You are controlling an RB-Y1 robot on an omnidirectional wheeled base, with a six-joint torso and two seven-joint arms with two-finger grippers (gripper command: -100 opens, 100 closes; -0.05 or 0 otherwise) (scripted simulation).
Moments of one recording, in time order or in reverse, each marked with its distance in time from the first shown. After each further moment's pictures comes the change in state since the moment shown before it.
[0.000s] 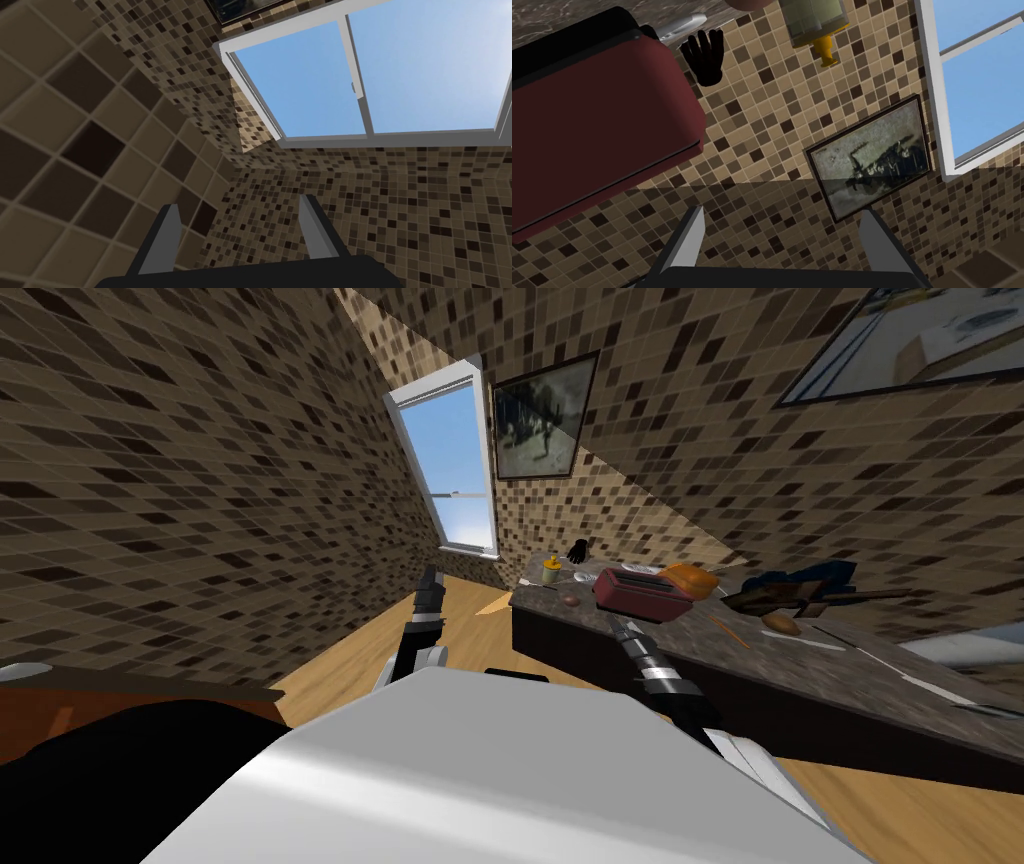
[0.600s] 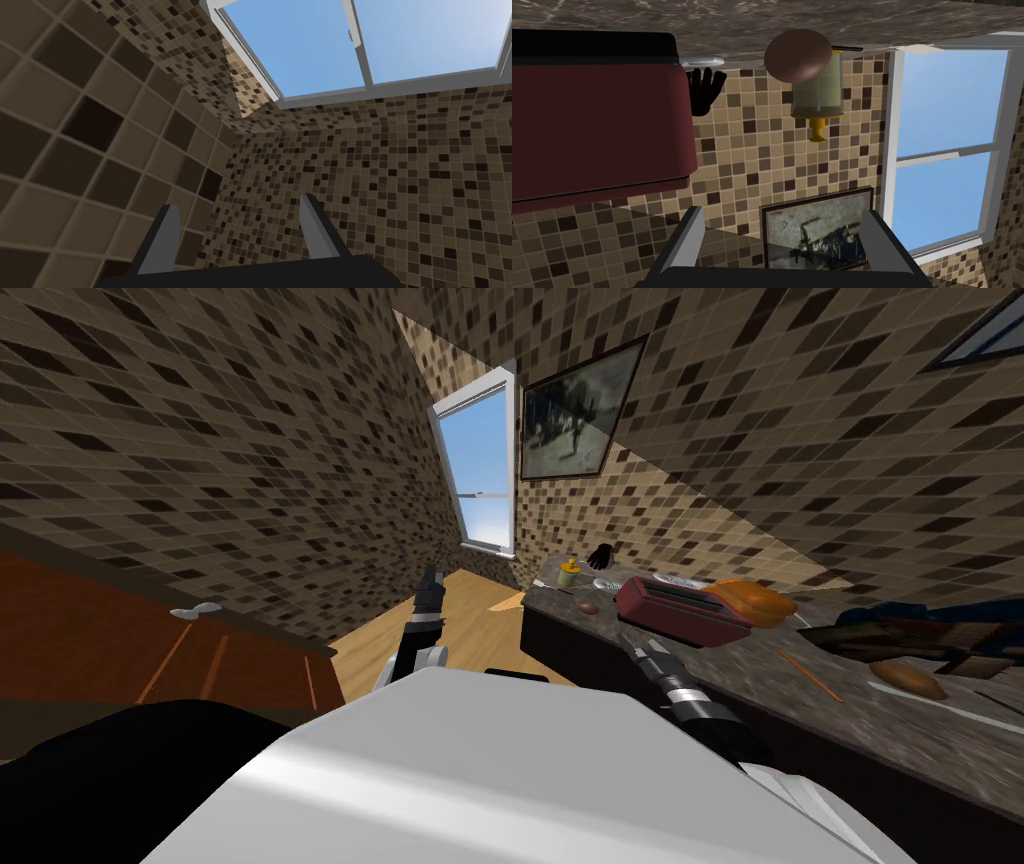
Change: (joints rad) left arm 0.000 0.000 0.000 0.000 0.000 0.000 0.000; right arm 0.124 -0.103 -0.063 0.025 0.168 0.057 0.071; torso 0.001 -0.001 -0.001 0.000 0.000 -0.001
